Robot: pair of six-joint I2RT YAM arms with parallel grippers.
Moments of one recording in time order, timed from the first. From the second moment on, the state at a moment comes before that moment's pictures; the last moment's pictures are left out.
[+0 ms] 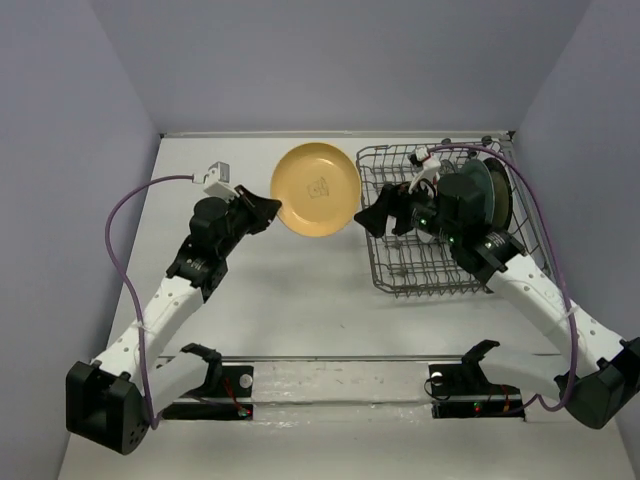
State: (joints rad) left arm -0.35 0.99 0.73 0.10 0.07 -0.79; right arm 0.58 1.09 1.07 -0.25 -0.23 0.41
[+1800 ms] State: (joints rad) left arm -0.46 0.52 0.67 -0.32 0.11 -0.40; right arm 0.52 1.56 1.27 -0.39 0.76 0.12
